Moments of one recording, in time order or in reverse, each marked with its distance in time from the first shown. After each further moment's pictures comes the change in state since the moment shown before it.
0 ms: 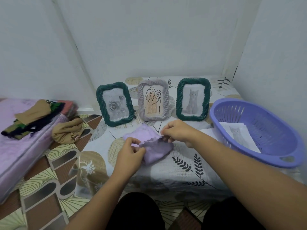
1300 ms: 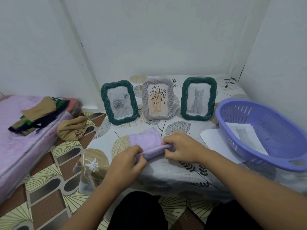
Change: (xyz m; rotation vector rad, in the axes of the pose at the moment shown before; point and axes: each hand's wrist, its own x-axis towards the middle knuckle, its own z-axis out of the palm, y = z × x) left_hand -0.015 -0.024 -0.030 0.520 -0.028 0.531; right_hand -0.012 0.045 0.009 -0.681 -0.079 -0.699
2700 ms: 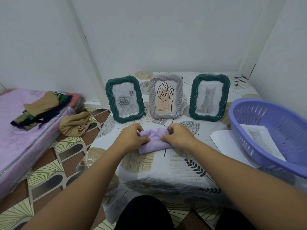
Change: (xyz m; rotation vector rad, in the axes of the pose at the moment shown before) left_hand 0.099 -0.032 -0.008 -0.073 -0.211 -0.421; right_hand 0.067 -0.006 0.018 0.180 0.096 0.656
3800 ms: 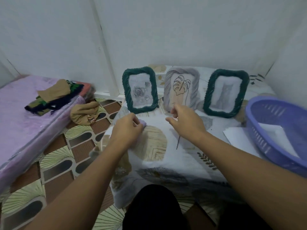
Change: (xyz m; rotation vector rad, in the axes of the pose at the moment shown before) left_hand -0.030 -0.028 -0.027 0.029 0.284 -0.056; right_hand -0.015 -0.041 -0.006 -0.157 0.244 -0.304
